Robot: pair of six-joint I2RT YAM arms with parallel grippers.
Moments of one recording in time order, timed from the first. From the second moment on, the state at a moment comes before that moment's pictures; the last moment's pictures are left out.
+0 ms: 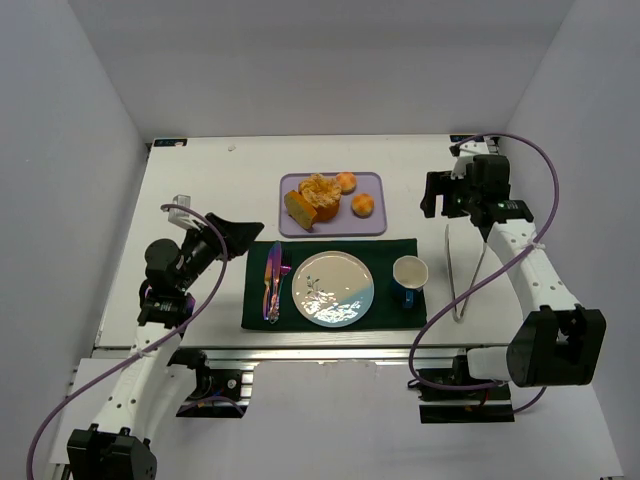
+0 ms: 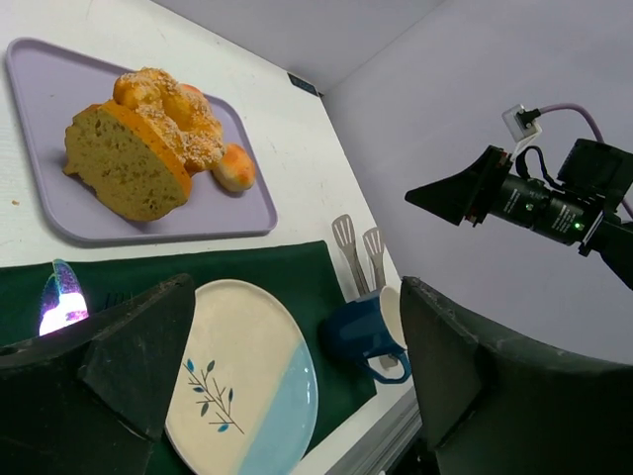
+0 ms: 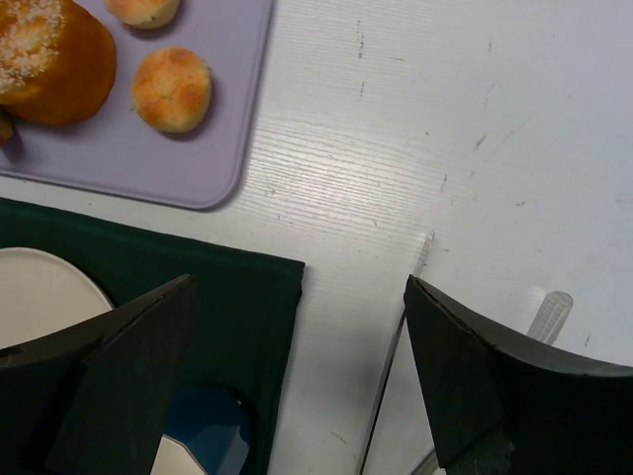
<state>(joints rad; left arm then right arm) -0.11 0.70 0.47 0.24 0.48 -0.82 0.09 1.32 1.12 -0.44 -0.19 -0.03</state>
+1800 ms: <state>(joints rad) -0.11 0.67 0.35 0.25 0.46 -0.80 -0.16 1.40 0.88 -0.71 -0.07 -0.27</state>
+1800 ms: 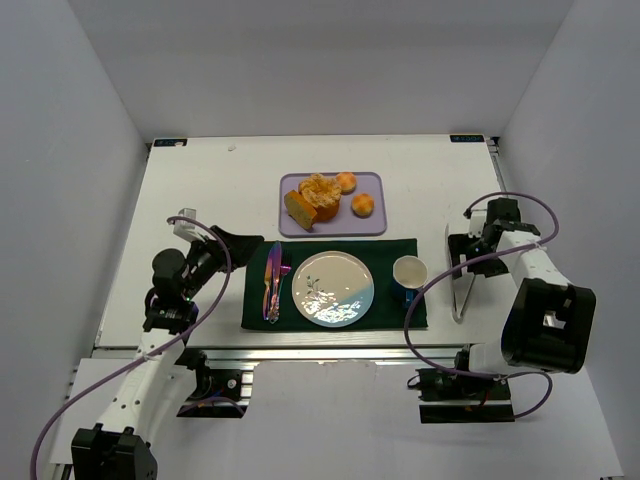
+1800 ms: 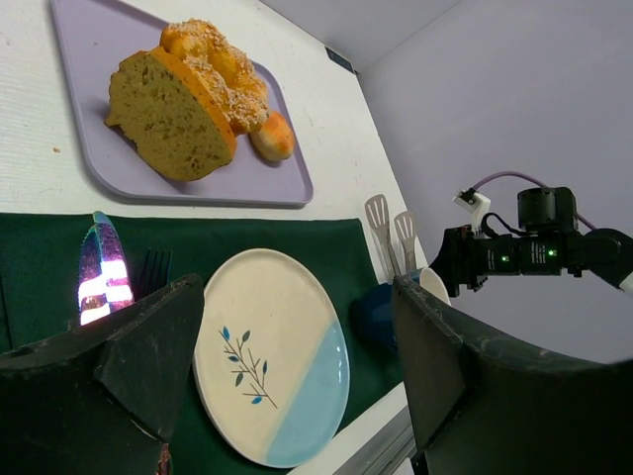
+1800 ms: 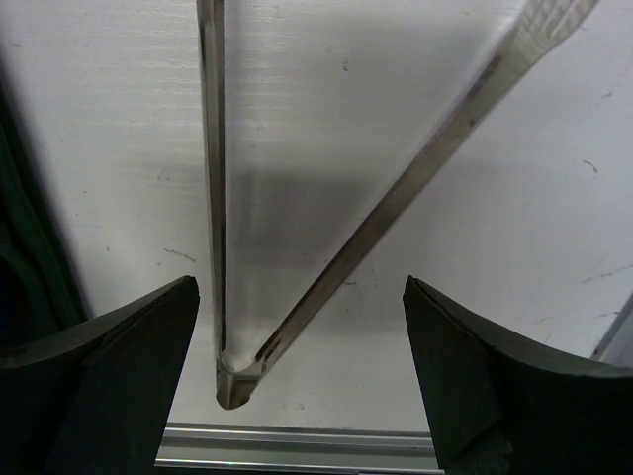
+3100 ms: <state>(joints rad) -0.11 0.67 0.39 0.19 0.41 -0.82 -0.15 1.63 0.92 -0.51 -0.10 -0.29</state>
